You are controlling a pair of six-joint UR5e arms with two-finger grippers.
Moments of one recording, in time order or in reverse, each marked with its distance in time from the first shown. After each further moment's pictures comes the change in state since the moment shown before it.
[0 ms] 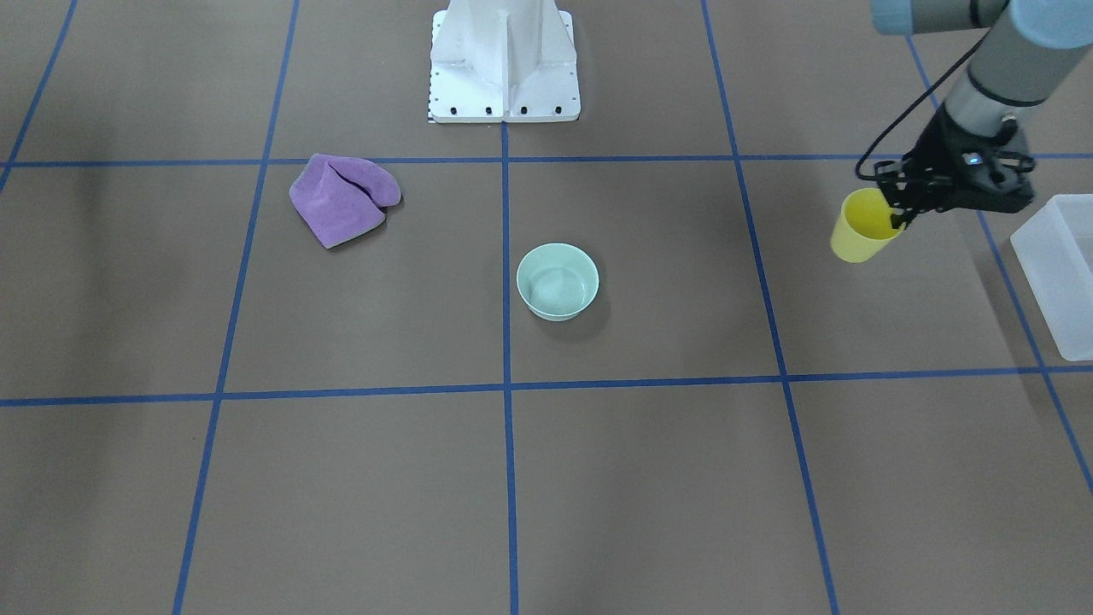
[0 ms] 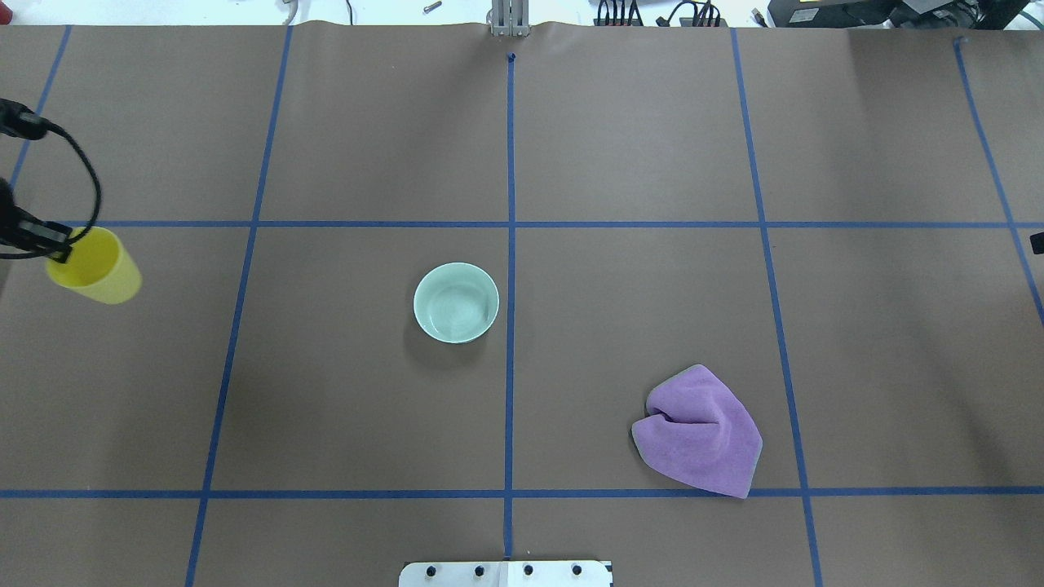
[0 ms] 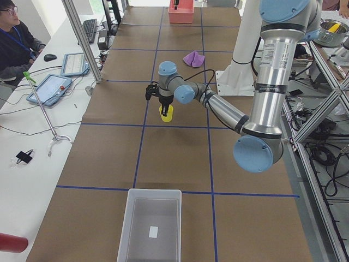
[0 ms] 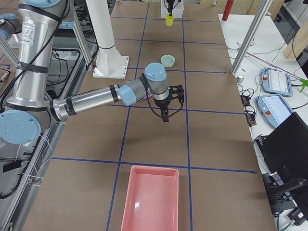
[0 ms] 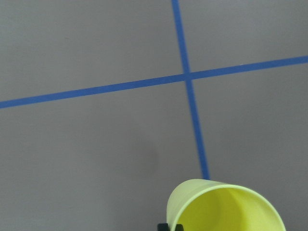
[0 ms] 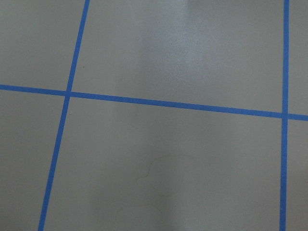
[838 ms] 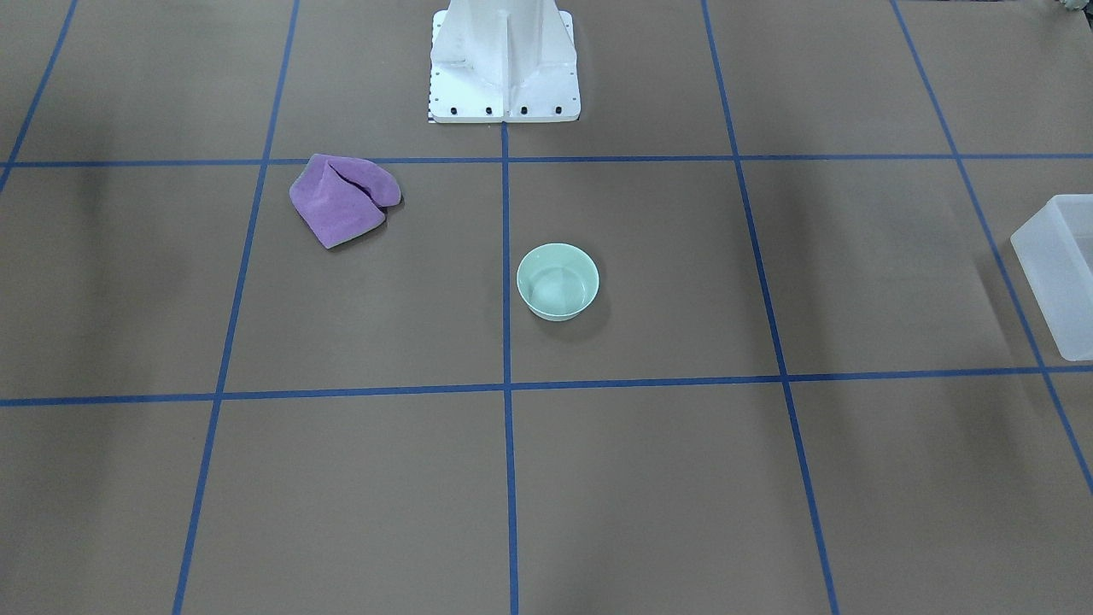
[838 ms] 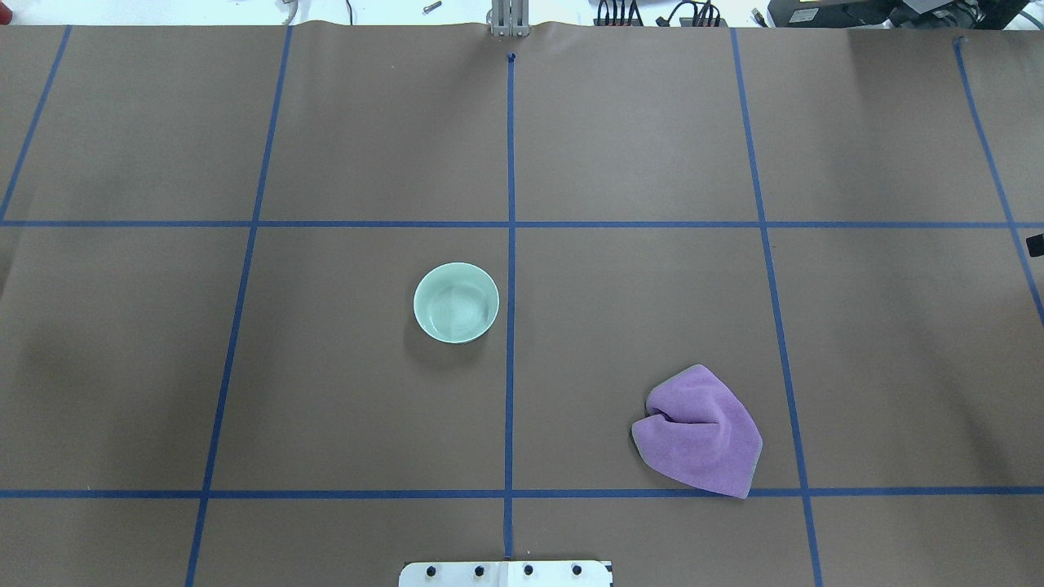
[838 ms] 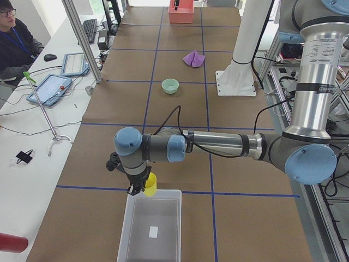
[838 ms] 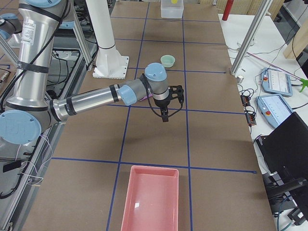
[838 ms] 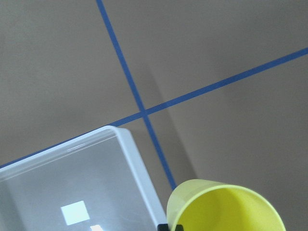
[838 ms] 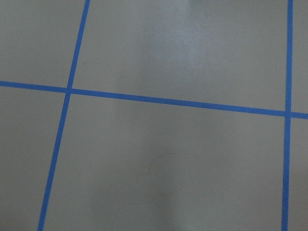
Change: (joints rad) left arm -0.547 -0.057 0.586 -0.024 -0.142 0.908; right arm -0.012 0.000 -0.001 0.000 -0.006 0.000
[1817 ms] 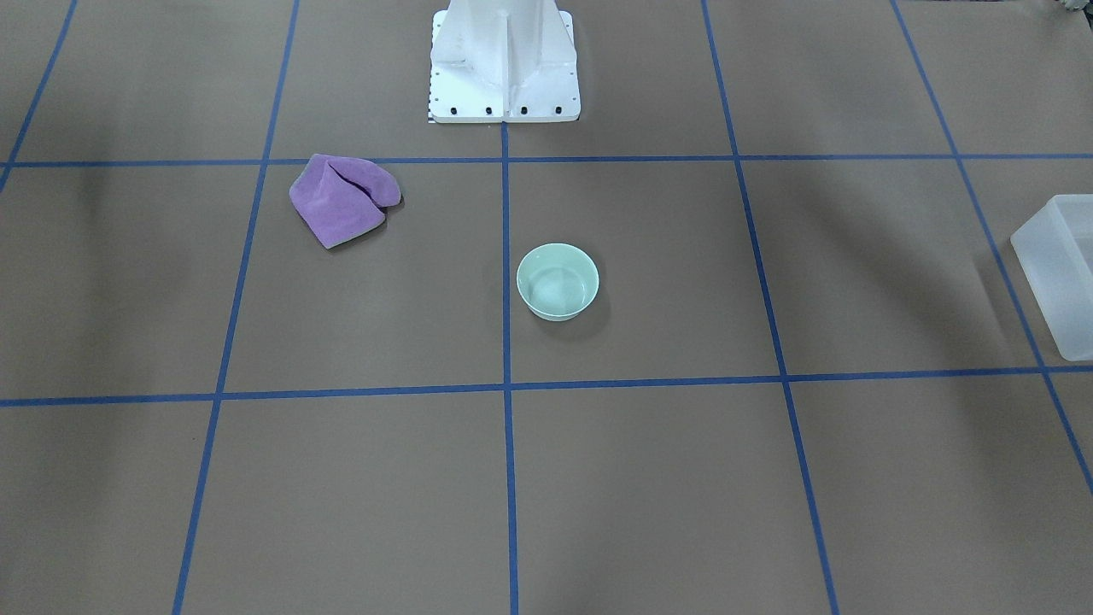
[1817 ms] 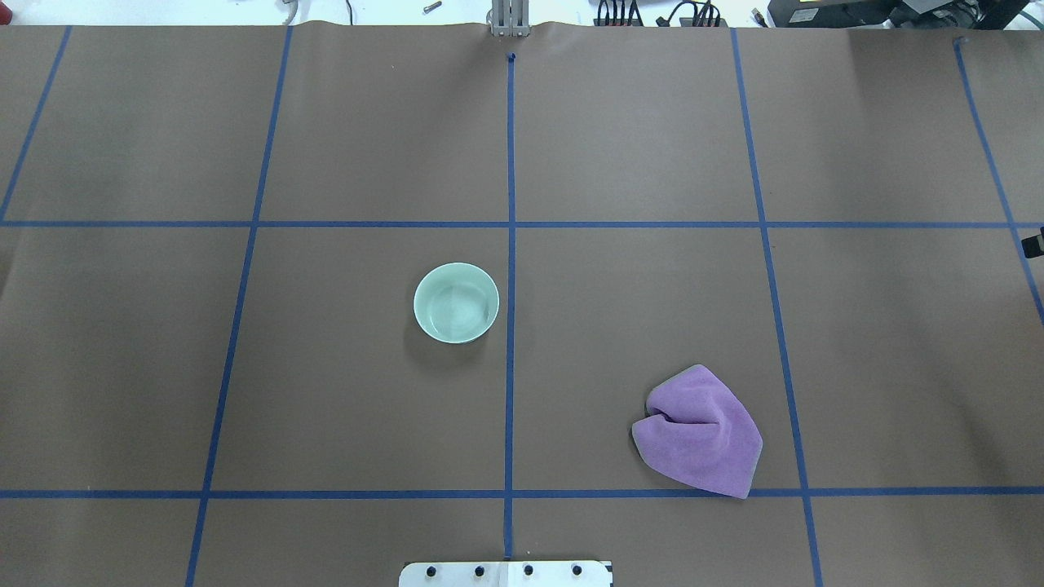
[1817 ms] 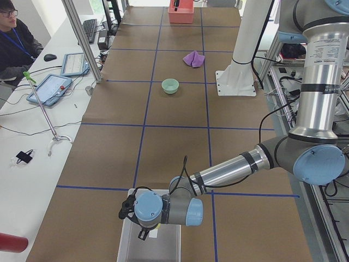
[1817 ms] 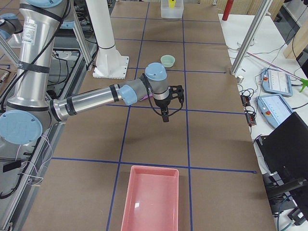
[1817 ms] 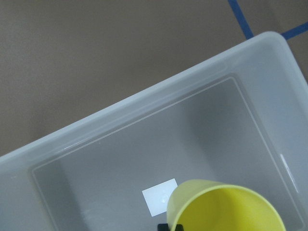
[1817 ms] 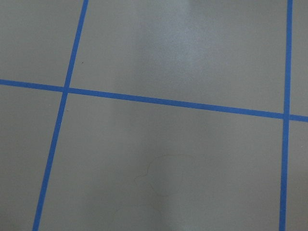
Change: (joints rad) left arm -0.013 0.048 0.385 -0.569 -0.090 -0.176; right arm -0.015 0.002 0.000 0.003 -0.020 0.000
